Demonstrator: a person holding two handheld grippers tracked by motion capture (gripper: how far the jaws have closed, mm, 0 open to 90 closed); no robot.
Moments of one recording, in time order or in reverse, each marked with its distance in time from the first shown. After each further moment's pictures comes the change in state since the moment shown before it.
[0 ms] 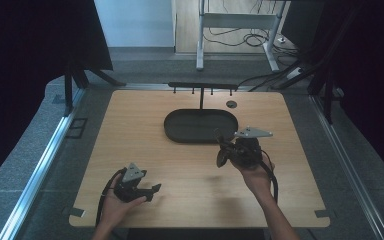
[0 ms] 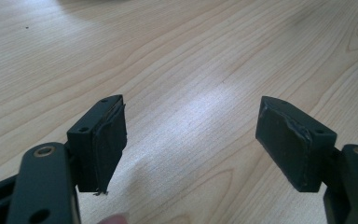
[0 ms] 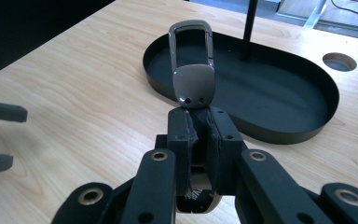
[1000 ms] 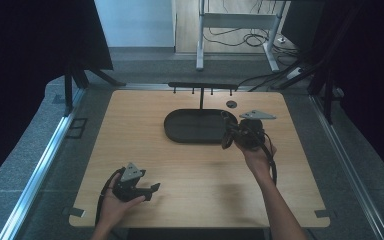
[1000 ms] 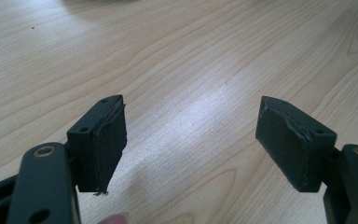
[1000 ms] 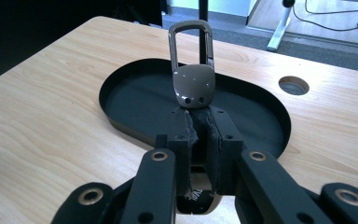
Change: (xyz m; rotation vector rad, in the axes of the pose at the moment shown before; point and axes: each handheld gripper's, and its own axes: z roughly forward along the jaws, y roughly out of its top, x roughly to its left) left arm 0.003 0.000 -0.003 -0.007 0.000 -0.011; right arm -0.035 0.030 0.019 -0.049 -0.092 0.038
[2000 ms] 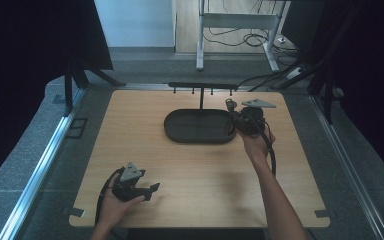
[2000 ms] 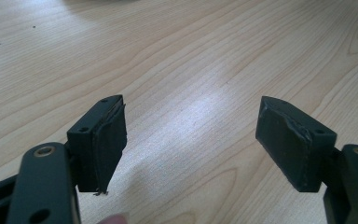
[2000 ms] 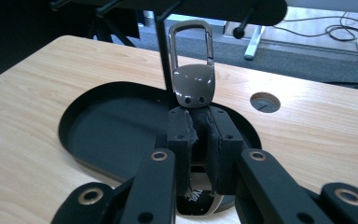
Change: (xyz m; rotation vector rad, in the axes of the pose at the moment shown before) left arm 0.001 0.000 -0.001 0.001 -0.002 -0.004; right arm -0.025 0.018 0.027 -0.036 -0.084 0.041
